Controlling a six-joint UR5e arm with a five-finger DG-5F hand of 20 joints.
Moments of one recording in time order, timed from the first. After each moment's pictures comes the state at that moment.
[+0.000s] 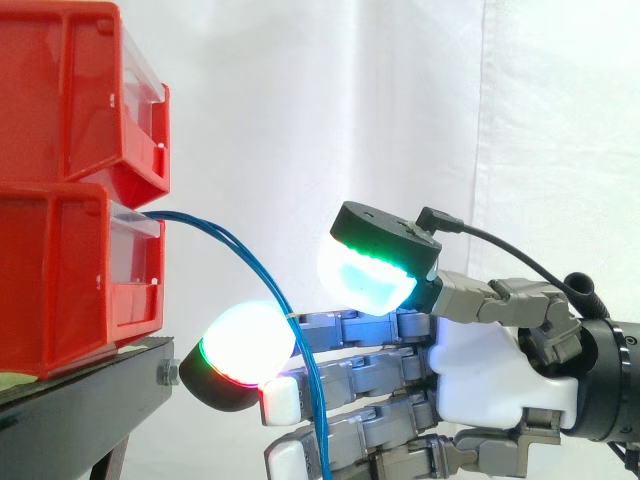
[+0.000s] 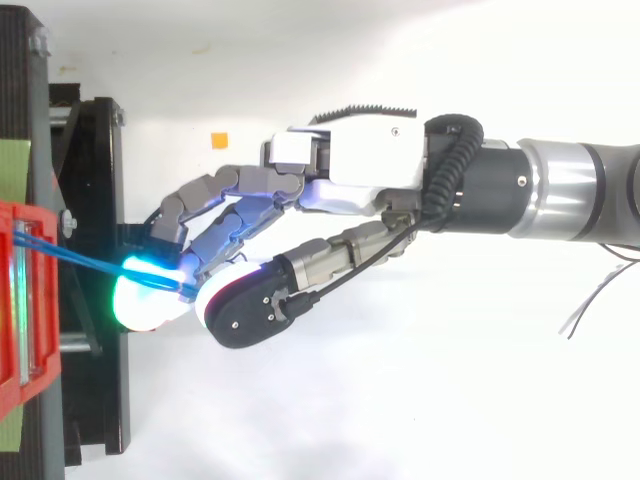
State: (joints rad) arm 0.09 -2.37 -1.29 -2.51 -1.48 -0.01
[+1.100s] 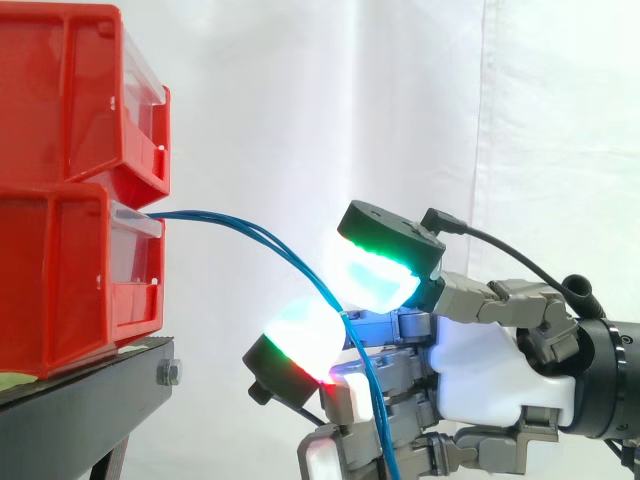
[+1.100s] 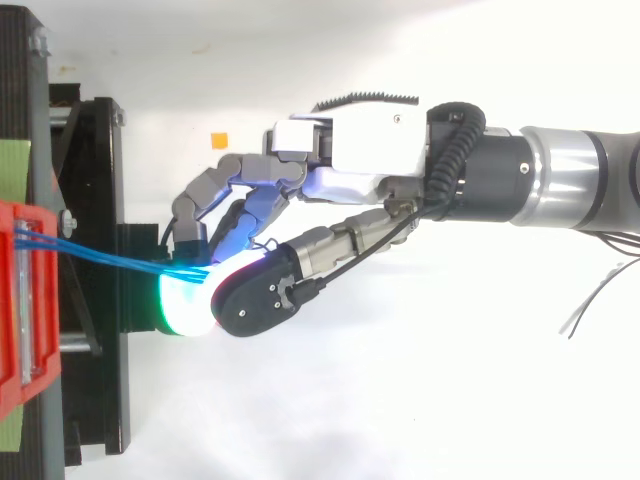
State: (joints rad) arm 0.08 -2.37 -1.29 -2.52 -1.50 0.00
